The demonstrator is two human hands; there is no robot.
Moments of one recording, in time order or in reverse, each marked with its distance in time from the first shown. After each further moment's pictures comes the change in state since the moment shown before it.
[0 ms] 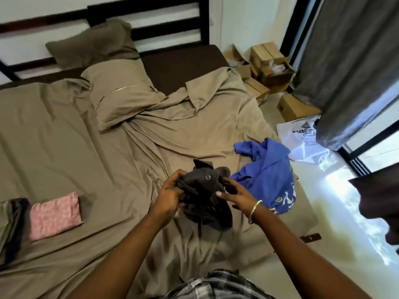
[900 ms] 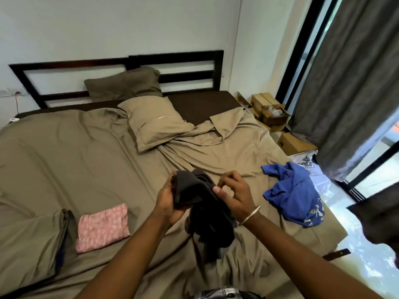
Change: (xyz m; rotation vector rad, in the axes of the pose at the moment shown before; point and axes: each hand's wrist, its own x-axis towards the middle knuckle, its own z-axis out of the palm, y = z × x) left_hand -0.099 0.061 -0.215 -0.764 -0.022 -0.187; right_hand -0.062 -0.100 0.260 -0.416 0.382 -0.963
